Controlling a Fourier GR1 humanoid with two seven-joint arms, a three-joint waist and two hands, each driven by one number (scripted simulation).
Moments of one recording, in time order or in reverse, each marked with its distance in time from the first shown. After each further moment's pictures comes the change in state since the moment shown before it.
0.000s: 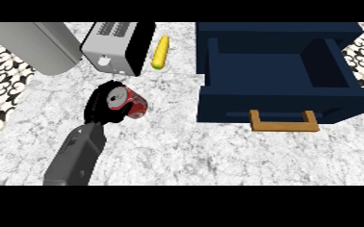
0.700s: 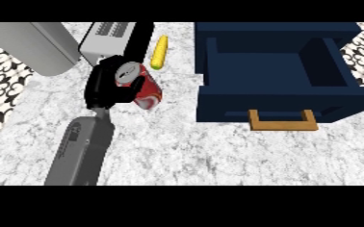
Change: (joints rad) left arm 0.097 -0.087 -0.223 -0.657 0.070 0.381 0.340; right arm 0.031 0.003 0.015 -0.011 -0.012 -0.010 -0.012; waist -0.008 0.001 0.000
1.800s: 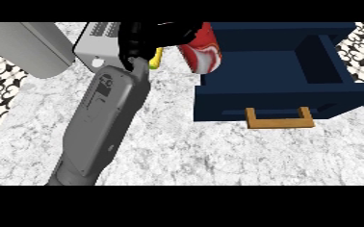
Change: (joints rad) left arm -0.430 -0.007 -0.195 -0.029 -0.028 0.426 0.293; right arm -0.028 -0.018 0.051 -0.027 0.011 -0.059 0.031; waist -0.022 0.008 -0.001
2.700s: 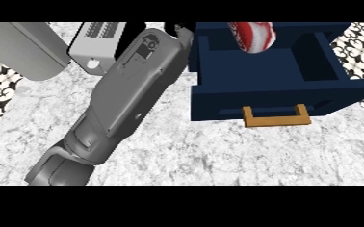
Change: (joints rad) left arm -0.366 0.000 -0.114 0.408 0.210 0.143 -0.125; right arm -0.042 0.011 0.011 0.024 0.029 0.018 -0.004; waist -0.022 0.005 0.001
